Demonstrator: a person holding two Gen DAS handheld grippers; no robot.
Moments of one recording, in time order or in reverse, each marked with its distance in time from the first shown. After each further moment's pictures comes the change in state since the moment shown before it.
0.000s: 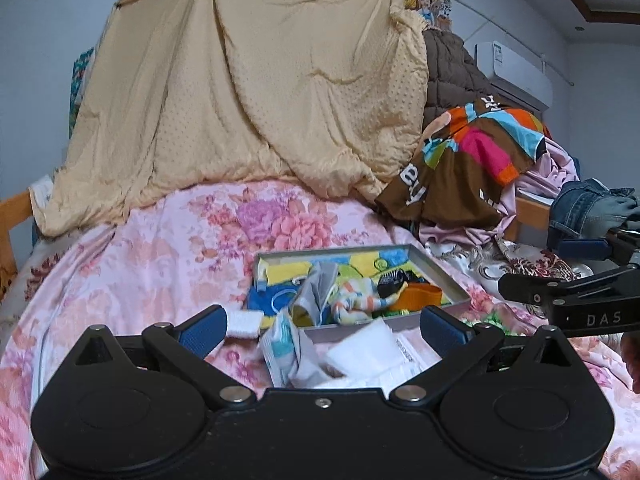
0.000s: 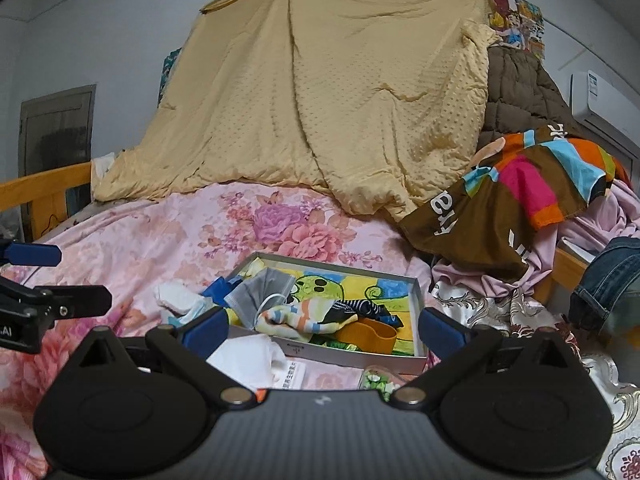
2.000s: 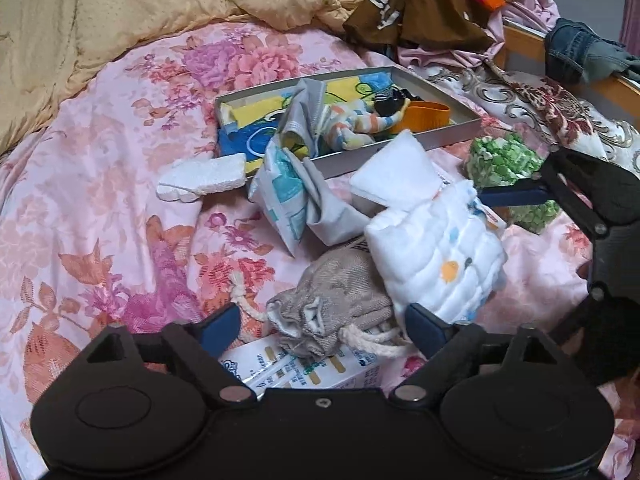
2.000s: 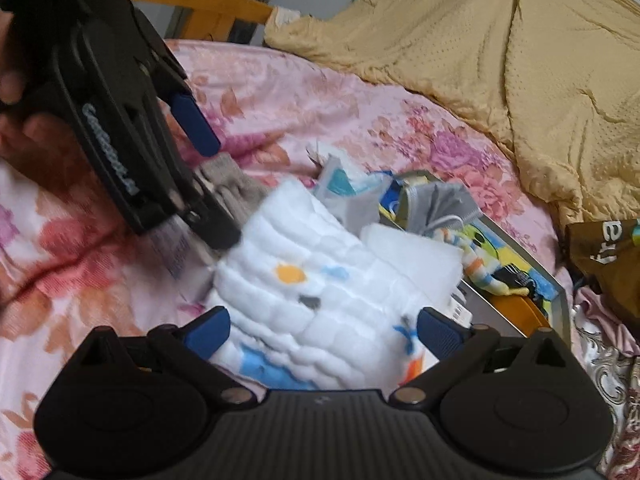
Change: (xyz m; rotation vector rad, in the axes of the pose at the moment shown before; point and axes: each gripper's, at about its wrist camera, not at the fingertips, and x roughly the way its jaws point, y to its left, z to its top) left arm 0.096 0.048 -0.052 0.170 0.472 -0.145; right arm 0.083 0.112 -0.092 -0.498 0.195 0.286
